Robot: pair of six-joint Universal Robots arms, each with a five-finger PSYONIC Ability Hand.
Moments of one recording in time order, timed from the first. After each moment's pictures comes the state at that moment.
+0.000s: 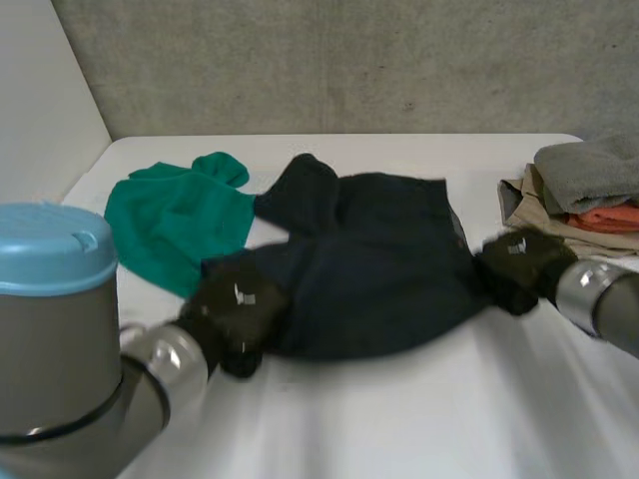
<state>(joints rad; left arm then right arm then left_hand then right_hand) 4.07 -1.76 -1.67 2.92 -1.52 3.57 1.72 -1.23 1.59 0.23 1.21 2.42 1.17 1.20 1.19 1.20 0.99 1.12 1.18 1.20 1.20 1.01</state>
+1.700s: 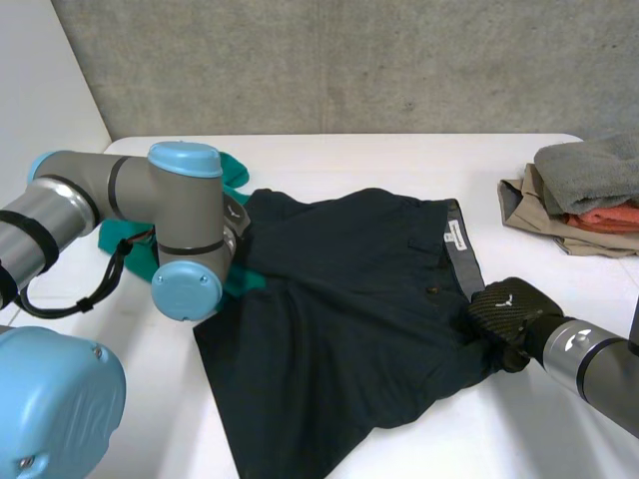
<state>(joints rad) 4.19 -2.60 -0.64 2.82 -1.83 4.04 1.74 -1.26 1.84 0.04 1.23 2.38 1.13 1.16 1.15 1.15 0.97 1.12 1.18 1.20 1.20 1.01</state>
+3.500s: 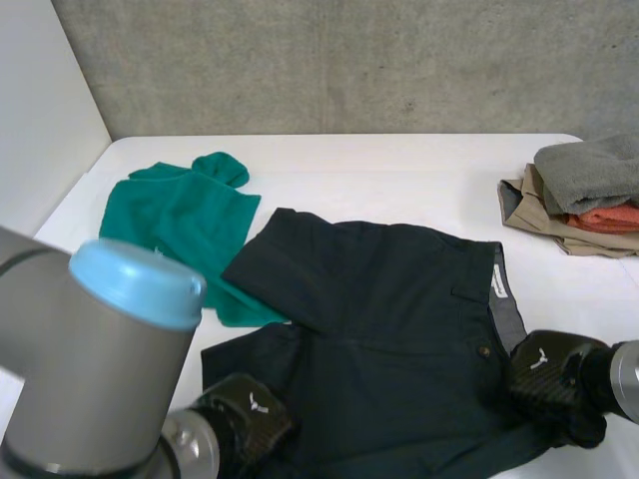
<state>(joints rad) 3.94 -1.88 -1.60 2.57 -1.56 3.59 1.66 -1.39 1.75 0.73 1.24 1.90 1.12 1.19 1.18 1.19 1.01 1.13 1.18 1.20 1.20 1.01</state>
